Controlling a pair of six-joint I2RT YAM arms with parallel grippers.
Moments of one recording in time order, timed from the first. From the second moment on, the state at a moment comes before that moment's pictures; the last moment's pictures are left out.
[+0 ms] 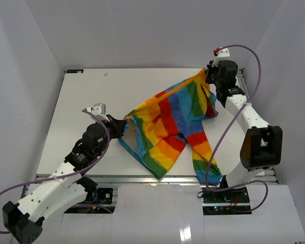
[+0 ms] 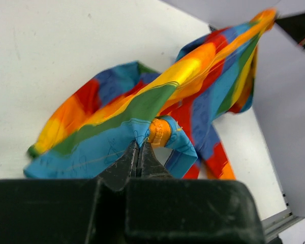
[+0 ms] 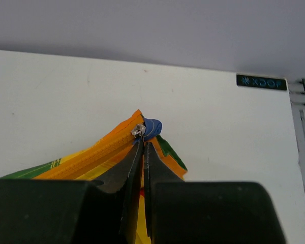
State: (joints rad) left arm -0.65 0.71 0.62 -0.09 -0.29 -0.64; right arm 0.16 1.60 1.28 0.08 0.00 0.02
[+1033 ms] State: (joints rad) left arm -0.65 0.90 0.75 0.04 -0.01 -0.49; right arm 0.58 1.21 1.16 -0.34 0.08 0.28
